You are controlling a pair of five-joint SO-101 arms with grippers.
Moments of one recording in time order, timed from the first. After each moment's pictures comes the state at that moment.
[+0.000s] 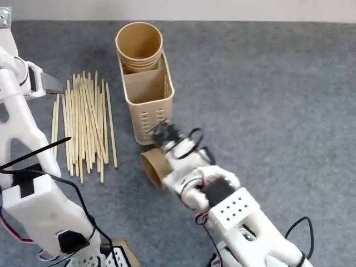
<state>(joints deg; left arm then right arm) -31.0 17.6 -43.7 101.0 -7.2 -38.2 -48.3 60.5 47.7 7.1</state>
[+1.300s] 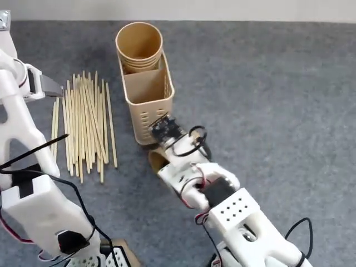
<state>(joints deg) -31.5 17.5 -41.5 101.0 -7.2 -37.7 -48.4 60.9 40.7 6.8</state>
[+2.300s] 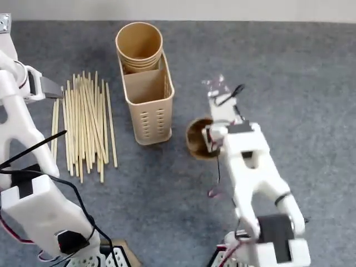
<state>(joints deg) -31.9 17.5 -39.9 99.6 -7.2 -12.9 -8.9 35.4 40.7 11.7</state>
